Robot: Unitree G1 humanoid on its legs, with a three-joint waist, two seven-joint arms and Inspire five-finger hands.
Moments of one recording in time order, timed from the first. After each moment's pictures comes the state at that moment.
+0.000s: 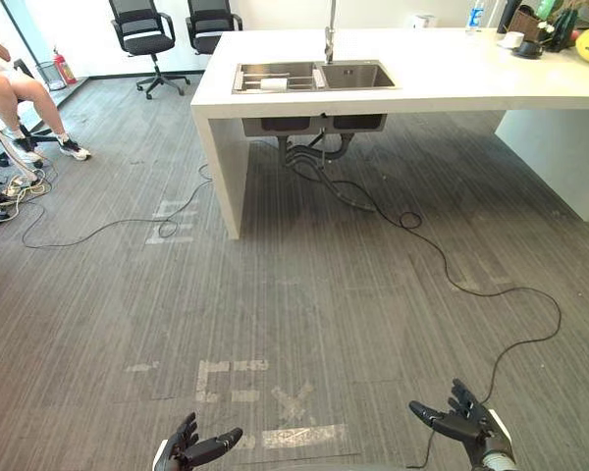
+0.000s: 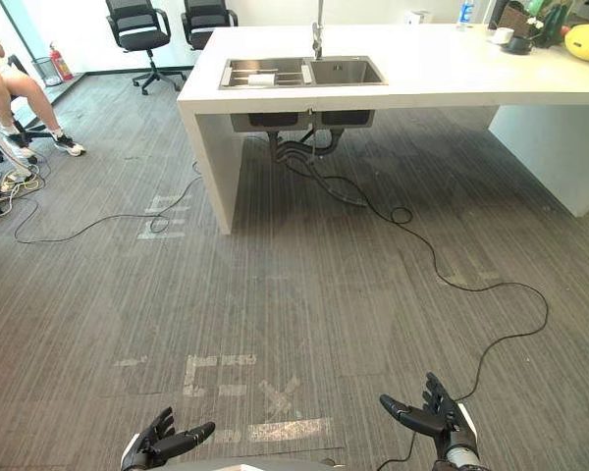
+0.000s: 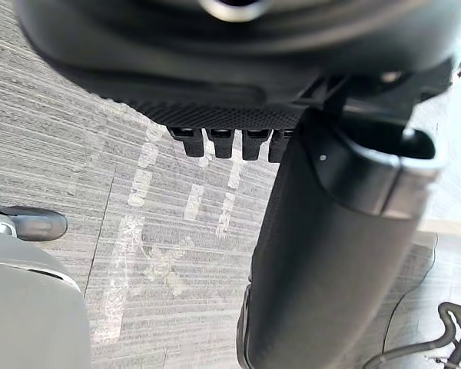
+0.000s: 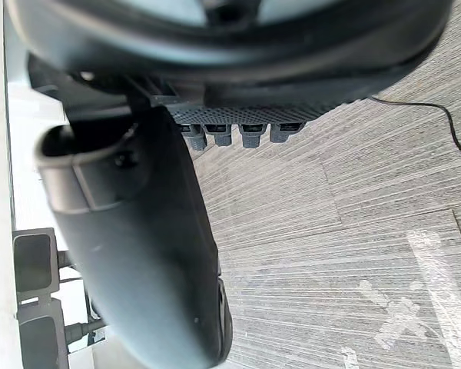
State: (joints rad) left arm 0.24 0.15 0.19 1.02 -0.22 -0.29 -0.14; right arm 0.18 -0.23 -0.50 1.04 0.10 -0.42 0.39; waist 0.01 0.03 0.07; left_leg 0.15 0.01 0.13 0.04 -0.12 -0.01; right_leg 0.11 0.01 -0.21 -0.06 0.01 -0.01
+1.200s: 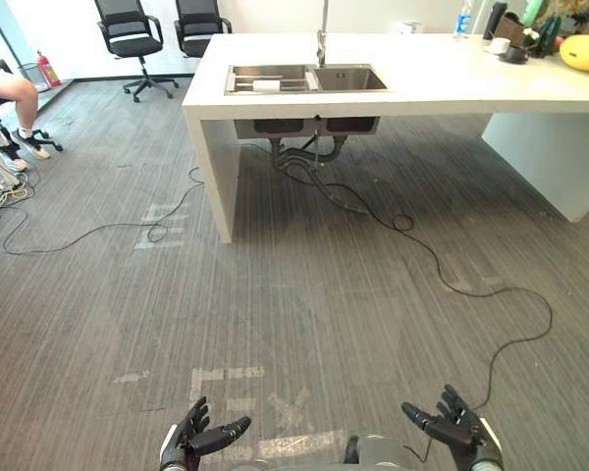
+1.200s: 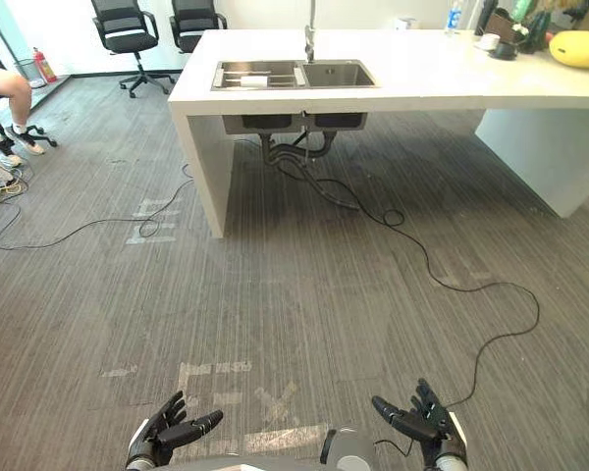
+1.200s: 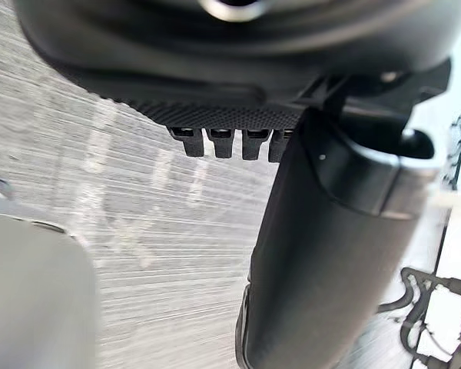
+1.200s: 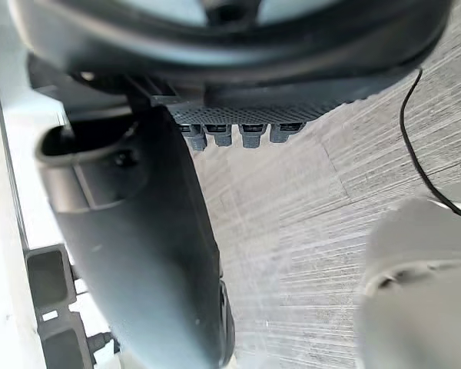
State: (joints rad) left arm 0.25 0.14 0.15 0.90 -0.28 -0.28 -0.17; right arm 0.23 -0.15 -0.50 0.96 0.17 -0.37 0.44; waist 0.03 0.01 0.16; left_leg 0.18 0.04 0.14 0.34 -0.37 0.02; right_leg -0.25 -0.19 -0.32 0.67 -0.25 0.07
